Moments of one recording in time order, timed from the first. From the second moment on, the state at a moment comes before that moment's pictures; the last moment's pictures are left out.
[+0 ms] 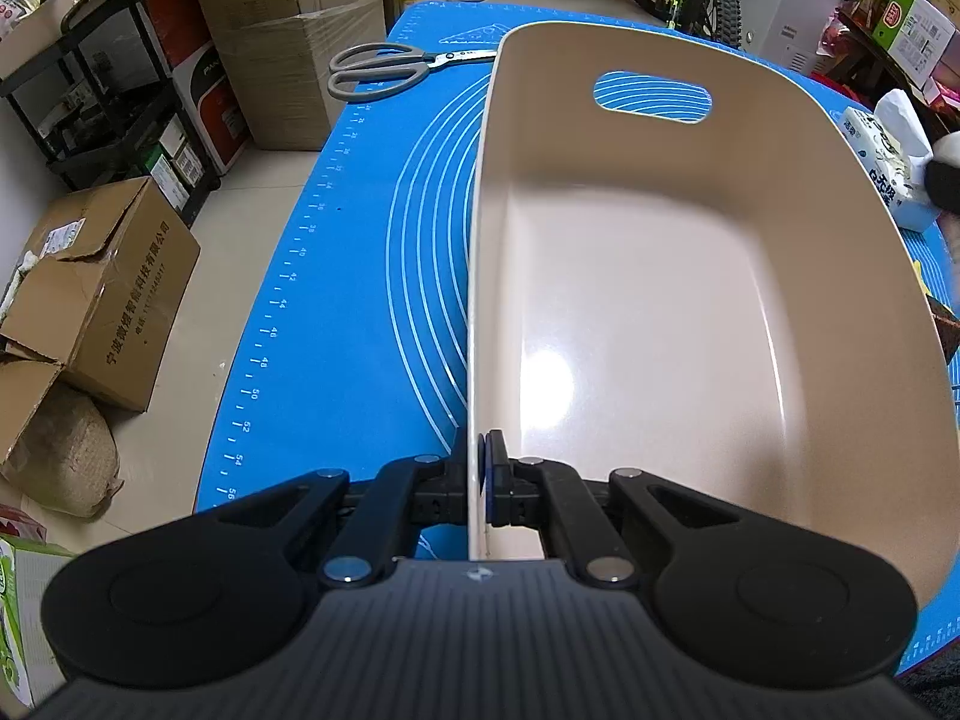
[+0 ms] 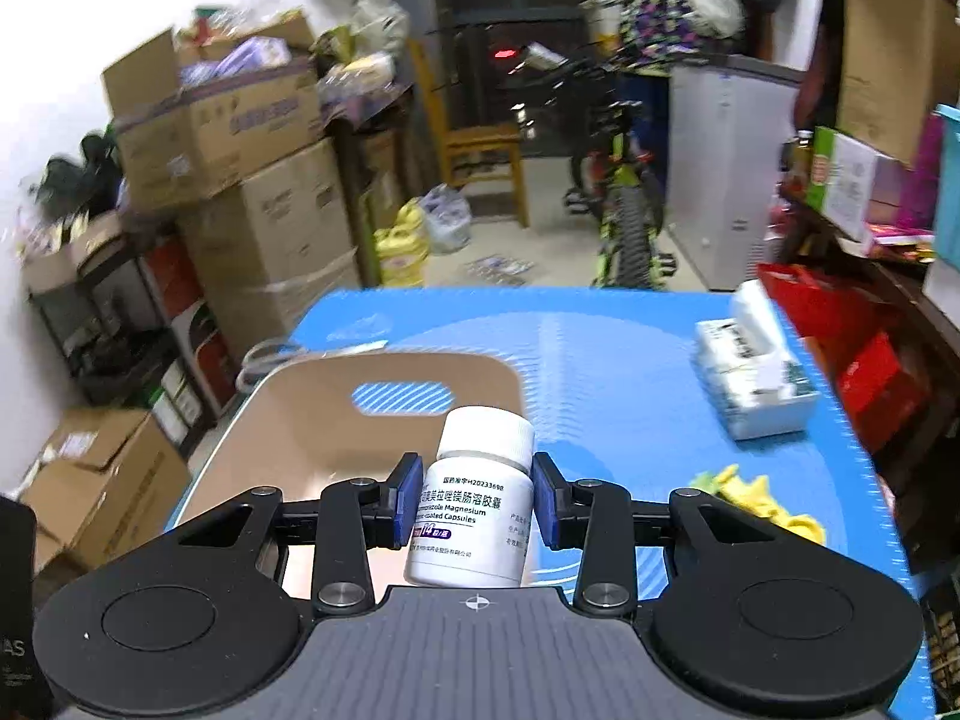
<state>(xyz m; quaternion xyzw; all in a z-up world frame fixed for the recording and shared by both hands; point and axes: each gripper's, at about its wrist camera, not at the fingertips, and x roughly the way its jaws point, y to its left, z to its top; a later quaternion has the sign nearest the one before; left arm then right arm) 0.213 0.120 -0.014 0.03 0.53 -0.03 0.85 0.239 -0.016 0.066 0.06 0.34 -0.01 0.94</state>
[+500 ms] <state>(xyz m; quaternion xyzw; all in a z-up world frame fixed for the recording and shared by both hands) 0.213 0.121 -0.014 0.03 0.53 -0.03 0.85 0.259 0.044 -0.007 -0.01 0.45 0.04 0.89</state>
